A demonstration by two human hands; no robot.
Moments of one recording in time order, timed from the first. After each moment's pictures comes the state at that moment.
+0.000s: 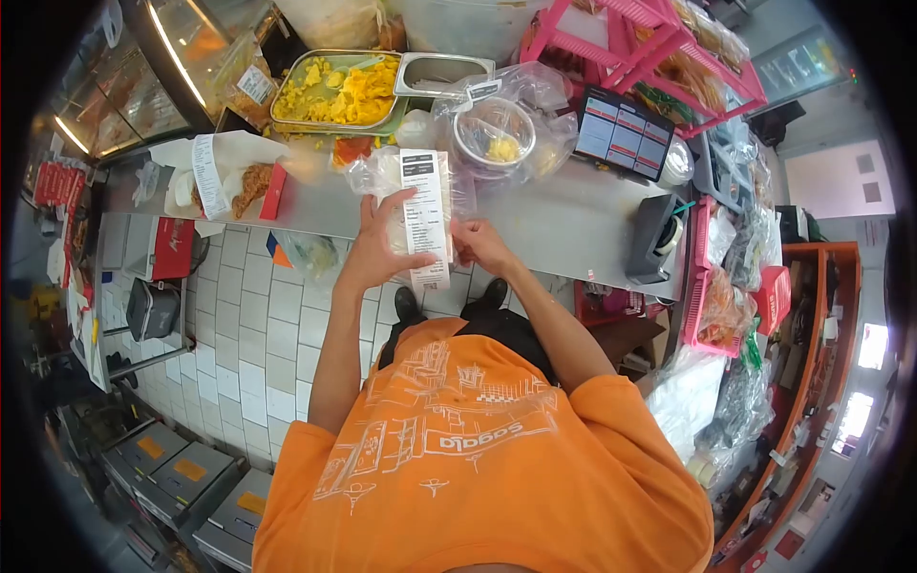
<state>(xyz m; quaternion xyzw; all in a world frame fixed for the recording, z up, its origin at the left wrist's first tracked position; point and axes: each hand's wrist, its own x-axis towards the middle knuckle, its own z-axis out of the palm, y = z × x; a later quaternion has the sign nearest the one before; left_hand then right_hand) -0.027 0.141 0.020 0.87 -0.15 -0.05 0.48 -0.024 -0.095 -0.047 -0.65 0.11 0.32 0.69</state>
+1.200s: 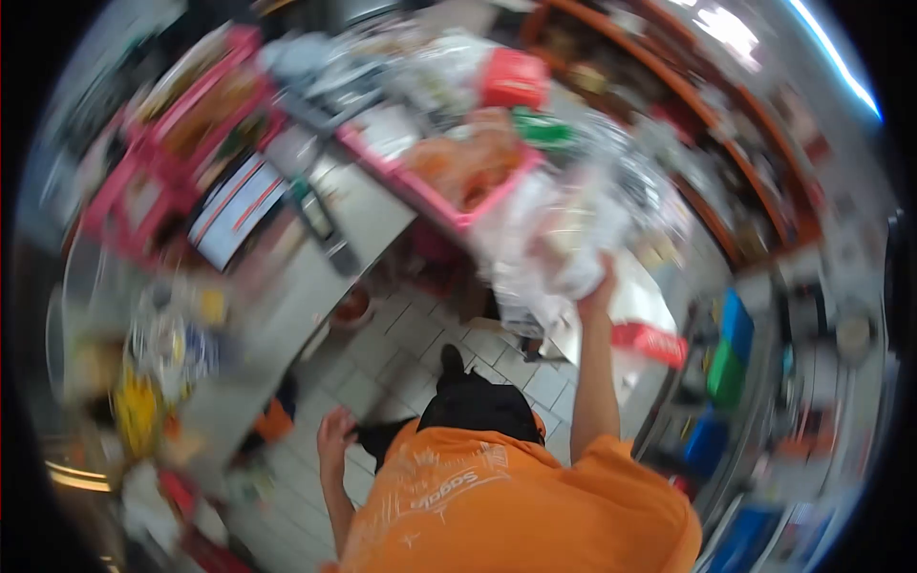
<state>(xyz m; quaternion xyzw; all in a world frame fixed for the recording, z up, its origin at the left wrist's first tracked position) -0.199 -0.018 -0.096 0.67 -0.05 -0.48 0.55 -0.534 -0.511 -0.016 -0.28 0.38 -0.61 0.64</state>
